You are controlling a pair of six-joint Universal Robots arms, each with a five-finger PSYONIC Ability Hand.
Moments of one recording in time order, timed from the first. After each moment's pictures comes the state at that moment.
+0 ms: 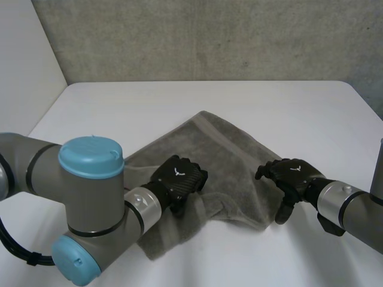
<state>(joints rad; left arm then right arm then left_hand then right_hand) 4.05 -2.08 -1.54 3.20 -1.38 3.48 1.77 -1.22 1.75 0.05 1.16 2.80 0.66 0.66 0.66 0.66 0.48 0.35 0.39 0.38 0.35 0.14</state>
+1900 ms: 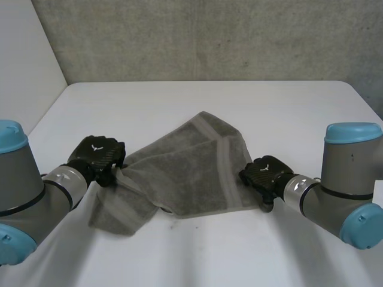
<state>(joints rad) 4.45 -1.87 -1.77 3.29 -1.38 3.49 1.92 -0.96 1.49 0.05 1.25 2.51 1.07 1.07 1.07 1.07 0.90 0.64 0.63 0.64 0.64 0.46</state>
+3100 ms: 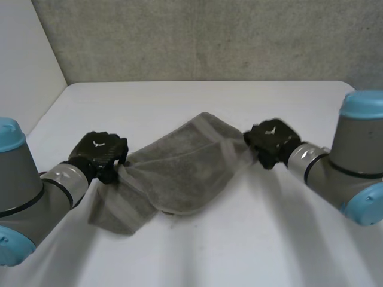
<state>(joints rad) 4.43 -1.82 -1.76 3.29 -1.38 3.46 1.92 -1.07 1.39 0.01 1.26 2.66 1.07 1.07 1.07 1.07 0.90 1.33 1.30 1.33 1.34 1.17</state>
